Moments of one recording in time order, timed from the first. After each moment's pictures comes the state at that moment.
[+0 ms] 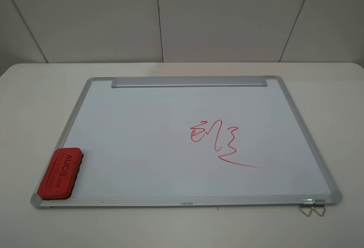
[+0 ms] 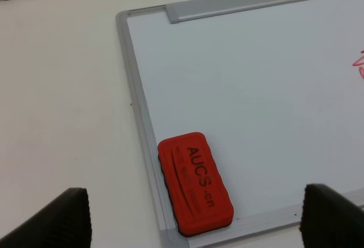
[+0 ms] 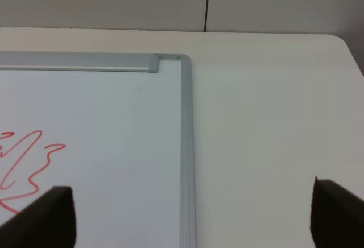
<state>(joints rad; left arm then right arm) -0.06 -0.01 -0.51 -0.15 1.07 0.15 -0.06 0.00 -0.52 -0.02 1.07 -0.03</state>
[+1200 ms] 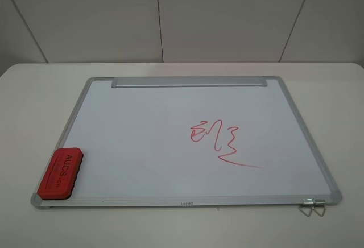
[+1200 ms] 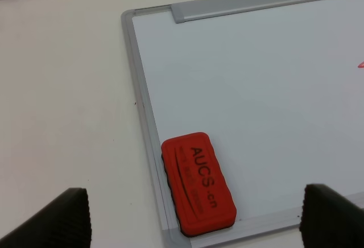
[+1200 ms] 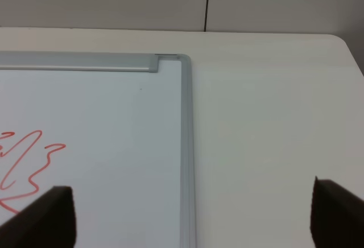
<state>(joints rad) -0.05 -0.01 -0.51 -0.15 1.07 0.15 -0.06 0.00 -0.52 -0.02 1.07 -0.03</state>
